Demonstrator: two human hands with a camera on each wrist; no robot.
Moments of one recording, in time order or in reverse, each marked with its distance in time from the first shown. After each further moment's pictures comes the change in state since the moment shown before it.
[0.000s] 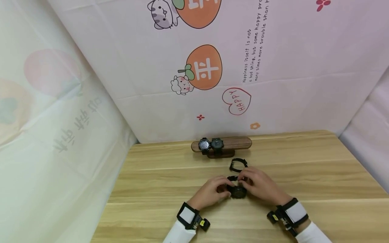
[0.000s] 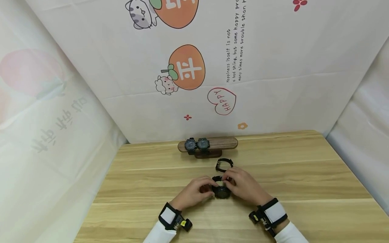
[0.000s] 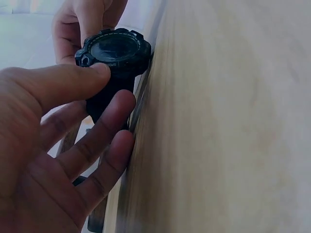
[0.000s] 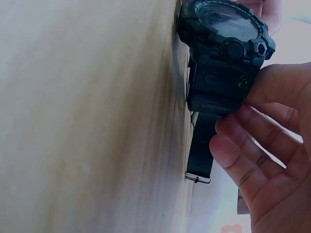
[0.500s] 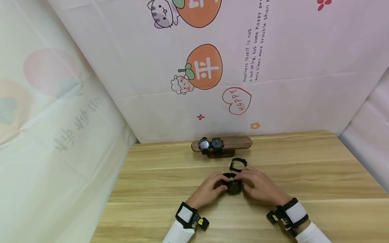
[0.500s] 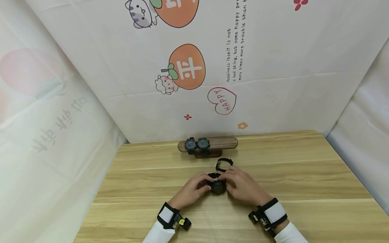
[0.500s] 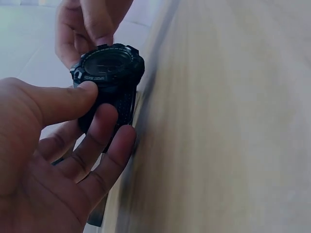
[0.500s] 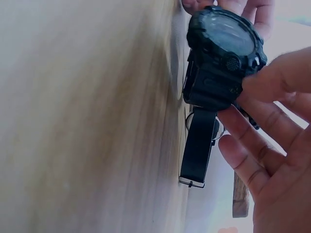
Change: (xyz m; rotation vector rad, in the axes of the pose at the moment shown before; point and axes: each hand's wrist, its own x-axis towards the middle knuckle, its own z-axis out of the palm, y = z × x) left_hand -0.003 -0.004 -0.003 0.000 0.079 -0.069; right_hand -0.001 -0.001 -0.001 -0.039 -0.053 -0.044
